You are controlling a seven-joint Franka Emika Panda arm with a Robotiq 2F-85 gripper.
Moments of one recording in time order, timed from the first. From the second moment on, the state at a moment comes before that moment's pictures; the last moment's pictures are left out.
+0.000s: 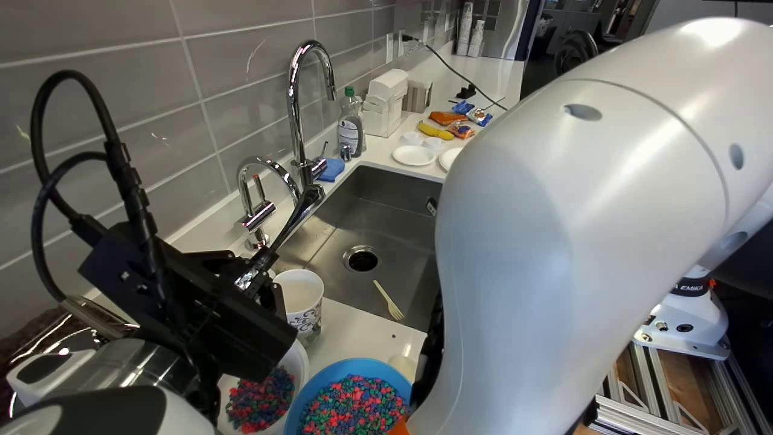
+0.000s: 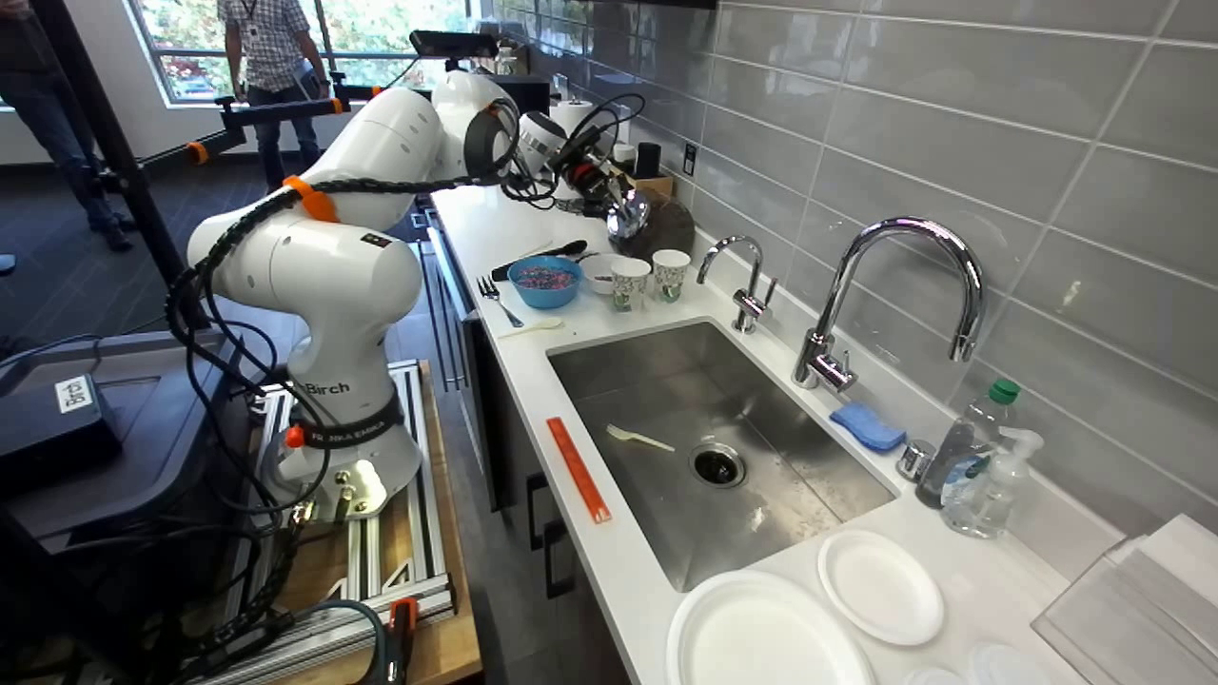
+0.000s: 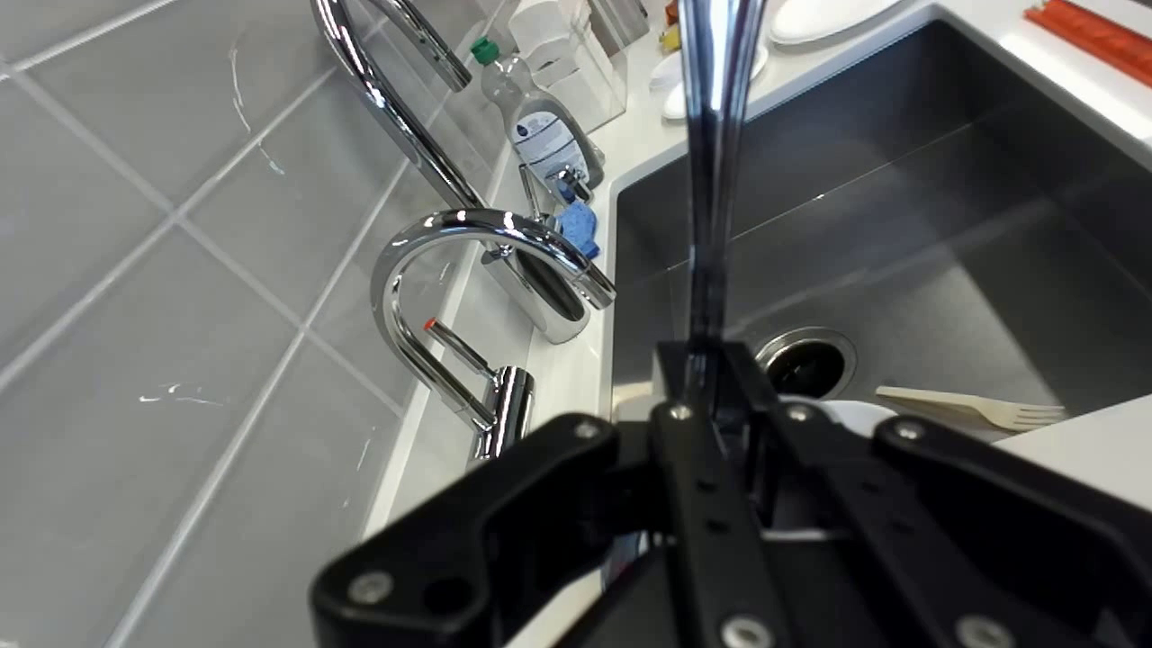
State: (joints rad) arm 0.98 1.13 -0.07 -0.80 -1.02 1.08 -0.38
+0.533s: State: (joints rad) arm 0.99 1.14 -0.06 -0.80 -1.09 1.08 -0.40
